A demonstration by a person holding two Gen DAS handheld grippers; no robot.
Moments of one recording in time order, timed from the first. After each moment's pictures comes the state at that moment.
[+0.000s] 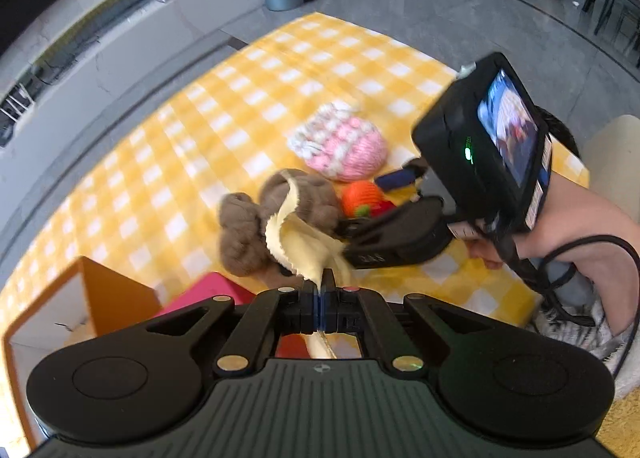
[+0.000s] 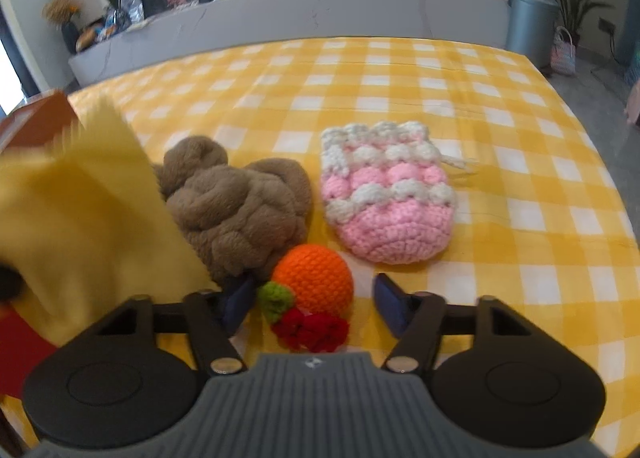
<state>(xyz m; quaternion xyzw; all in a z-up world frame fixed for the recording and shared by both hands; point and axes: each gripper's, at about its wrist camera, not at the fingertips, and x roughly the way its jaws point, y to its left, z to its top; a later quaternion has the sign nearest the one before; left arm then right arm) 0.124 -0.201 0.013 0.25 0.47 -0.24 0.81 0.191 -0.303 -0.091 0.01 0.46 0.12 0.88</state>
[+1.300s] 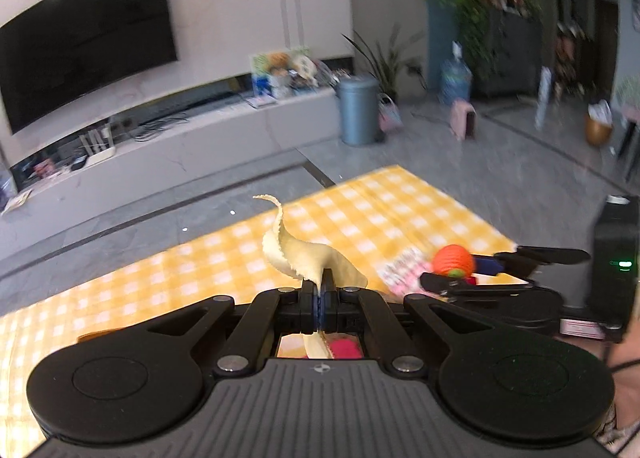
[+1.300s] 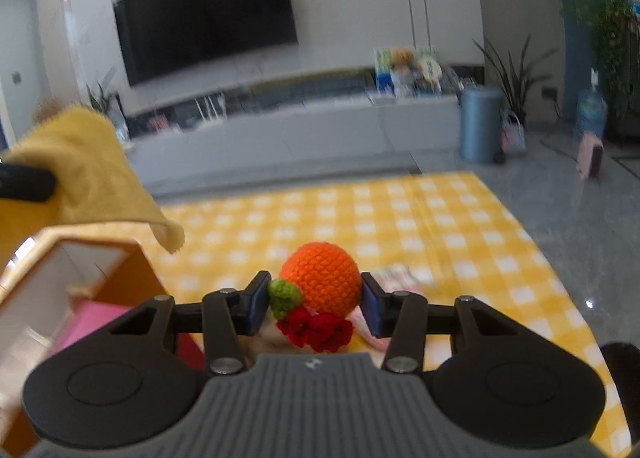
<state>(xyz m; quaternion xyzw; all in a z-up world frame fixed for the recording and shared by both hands) 0.104 -0.096 0.104 0.11 0.30 -0.20 0.93 0.114 -0.279 0.030 0.08 0.27 0.05 0.96</state>
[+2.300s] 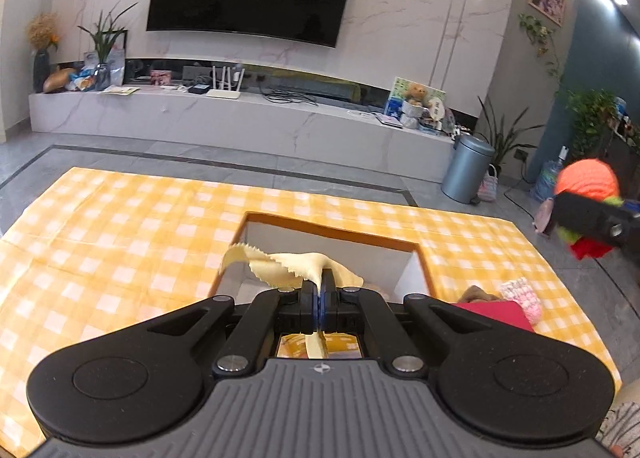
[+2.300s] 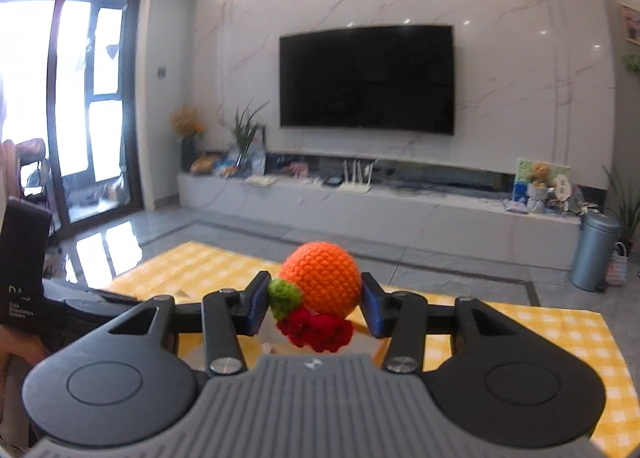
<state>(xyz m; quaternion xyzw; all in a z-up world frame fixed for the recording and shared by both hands) 0.077 0.103 0.054 -0.08 0.29 -0.06 0.95 0.053 -0.092 0.122 -0.02 0.17 0.23 0.96</state>
